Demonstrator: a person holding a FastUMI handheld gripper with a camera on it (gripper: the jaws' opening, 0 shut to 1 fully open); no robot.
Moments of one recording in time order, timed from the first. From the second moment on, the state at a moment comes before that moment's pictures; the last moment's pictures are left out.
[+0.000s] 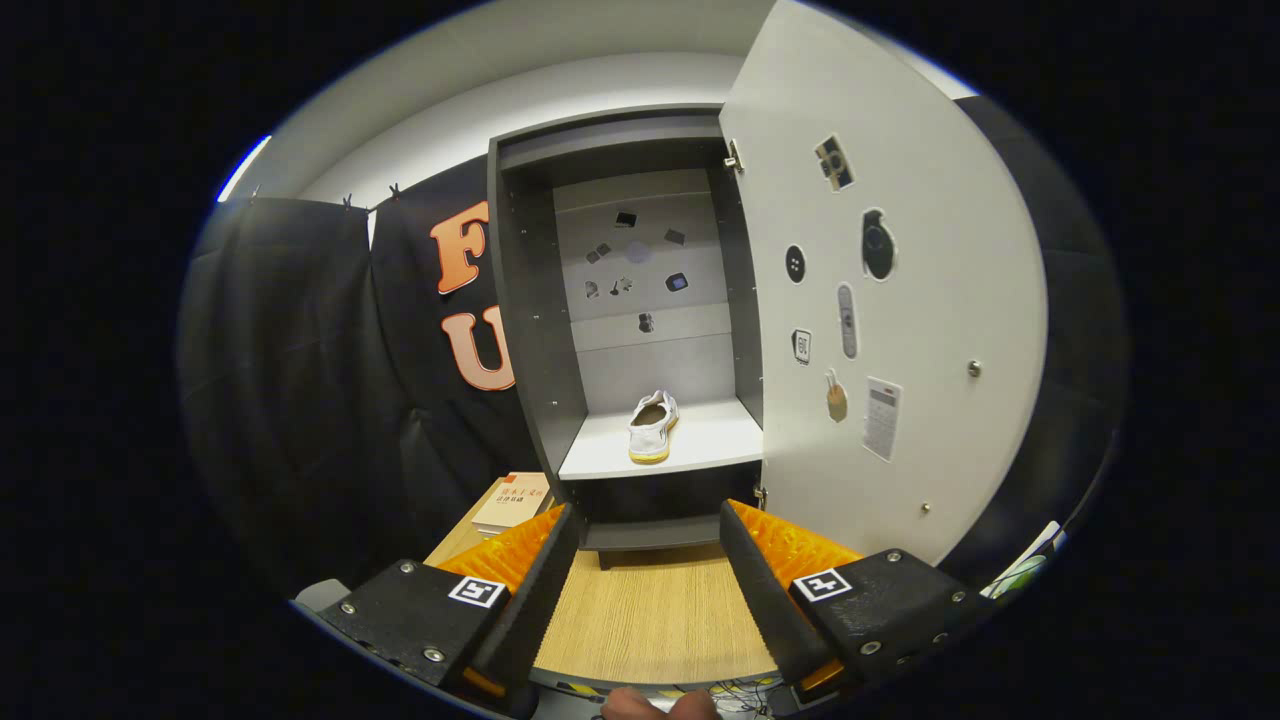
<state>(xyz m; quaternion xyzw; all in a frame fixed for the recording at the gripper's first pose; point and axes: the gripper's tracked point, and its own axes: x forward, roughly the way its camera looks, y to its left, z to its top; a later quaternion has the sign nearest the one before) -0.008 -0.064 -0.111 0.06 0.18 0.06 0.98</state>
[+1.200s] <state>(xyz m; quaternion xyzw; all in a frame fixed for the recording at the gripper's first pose) -0.038 -0.294 -0.095 0.08 0.15 0.03 0.99</state>
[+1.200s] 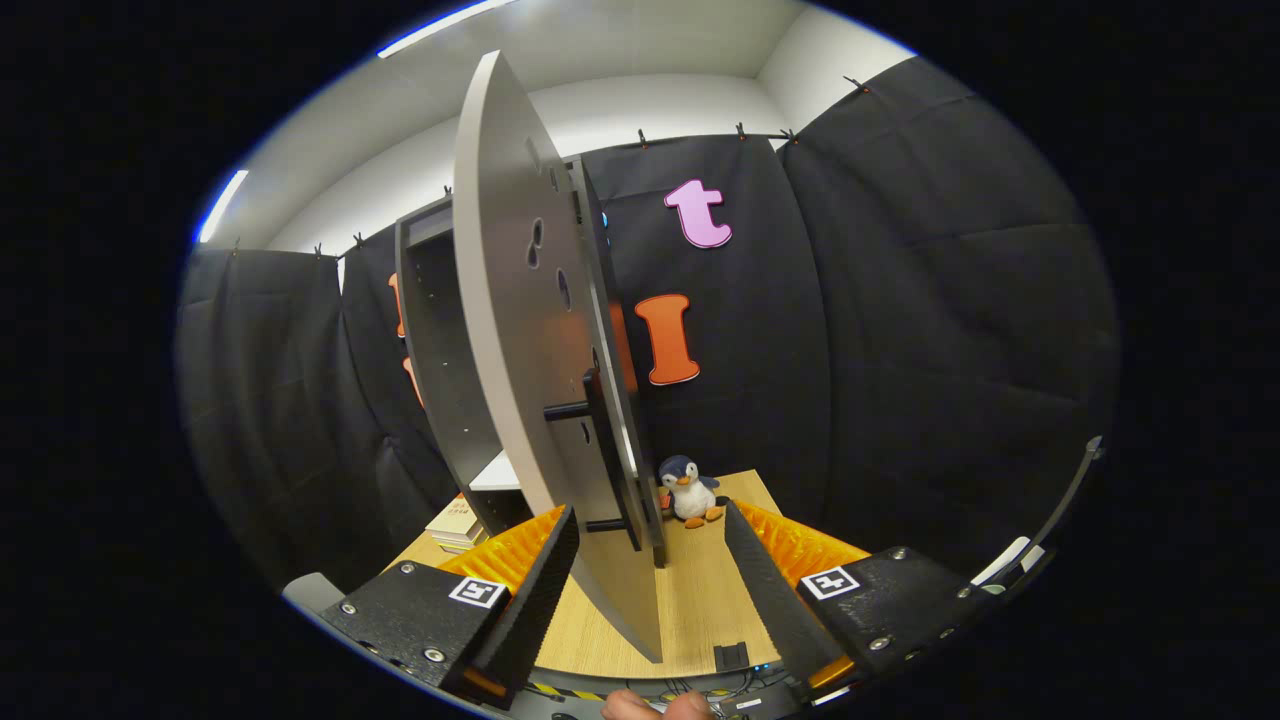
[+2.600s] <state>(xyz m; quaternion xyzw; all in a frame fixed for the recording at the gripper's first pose) -0.003 -0.152 -0.101 0.04 0.16 -0.01 0.99</state>
